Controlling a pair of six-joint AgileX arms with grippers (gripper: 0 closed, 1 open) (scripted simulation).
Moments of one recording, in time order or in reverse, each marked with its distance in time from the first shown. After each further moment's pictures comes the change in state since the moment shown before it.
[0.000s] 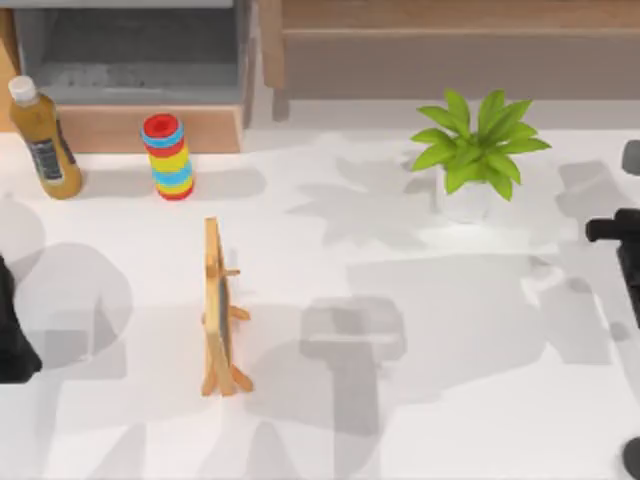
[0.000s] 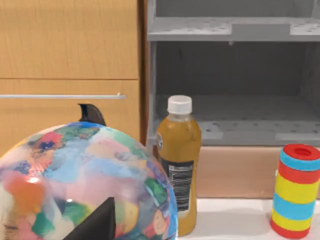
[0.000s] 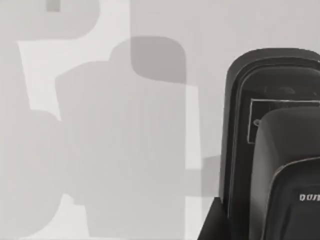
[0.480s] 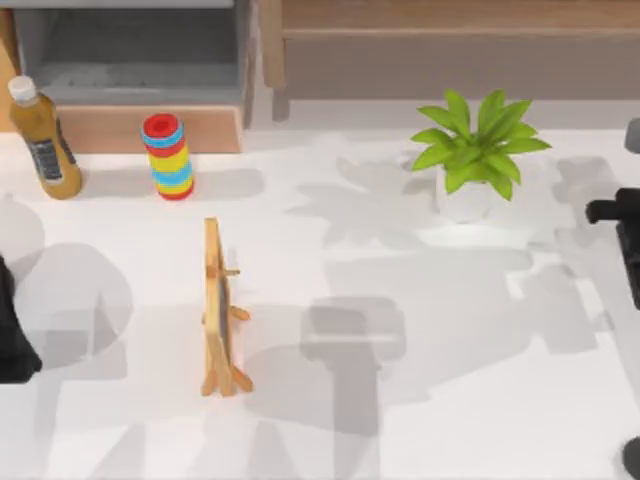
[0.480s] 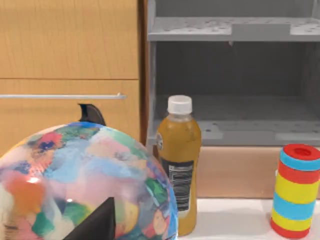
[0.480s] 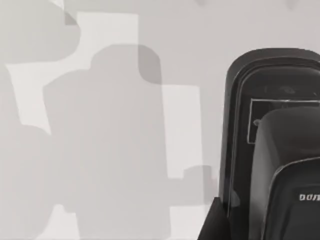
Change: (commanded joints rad) left arm 0.000 0.000 0.000 0.000 0.000 0.000; right arm 0.001 -0.024 0.017 0.039 -0.002 0.003
